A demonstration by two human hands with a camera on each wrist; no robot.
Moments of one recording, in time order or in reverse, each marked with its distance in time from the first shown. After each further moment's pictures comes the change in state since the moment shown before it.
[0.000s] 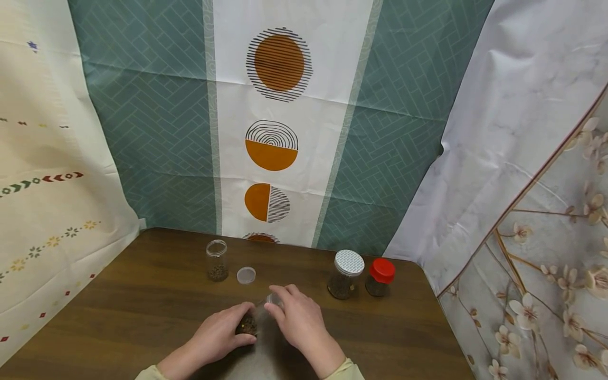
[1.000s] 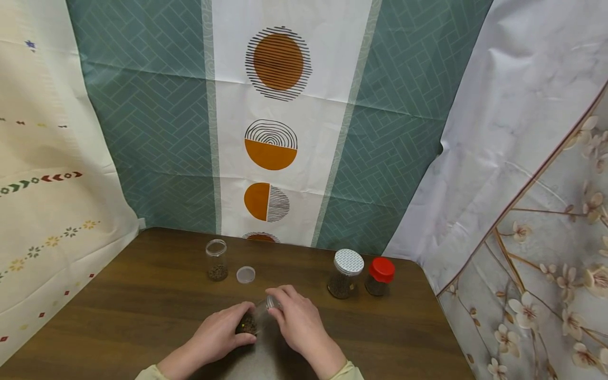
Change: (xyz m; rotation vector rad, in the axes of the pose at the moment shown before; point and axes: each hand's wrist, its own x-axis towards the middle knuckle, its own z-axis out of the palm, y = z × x) left_hand 0.001 -0.001 0.001 -0.003 0.009 0.006; right_hand -0.005 0.002 0.002 0.019 -0.010 -0.080
